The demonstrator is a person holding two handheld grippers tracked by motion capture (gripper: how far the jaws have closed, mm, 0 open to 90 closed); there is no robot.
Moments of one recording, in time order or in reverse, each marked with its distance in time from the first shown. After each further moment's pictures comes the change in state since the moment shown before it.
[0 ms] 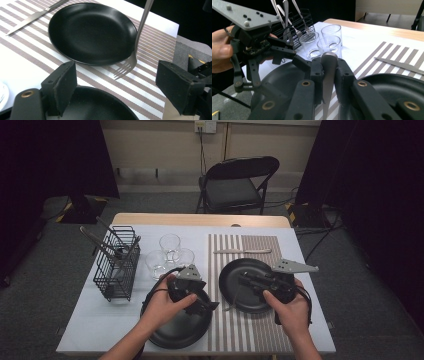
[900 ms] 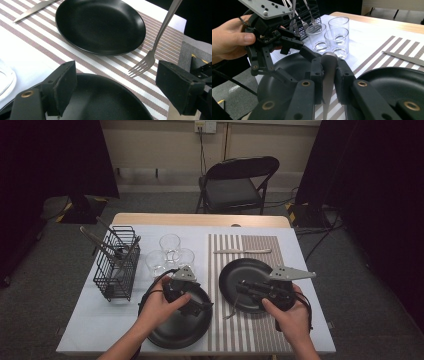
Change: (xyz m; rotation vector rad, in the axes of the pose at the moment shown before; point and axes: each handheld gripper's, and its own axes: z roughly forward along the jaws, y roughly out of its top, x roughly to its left) left arm 0.009 -0.013 -0.001 0.023 0.017 -0.031; right arm 0.009 -0.010 -0.003 0.044 0.033 -0.031
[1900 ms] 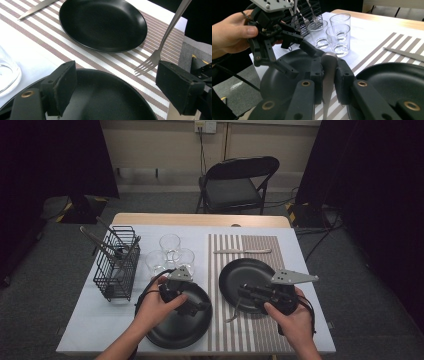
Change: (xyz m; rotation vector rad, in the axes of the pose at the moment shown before) left arm 0.003 -0.005 -0.007 0.004 0.010 -0.008; right arm 0.003 -0.006 -0.007 0.013 0.006 0.001
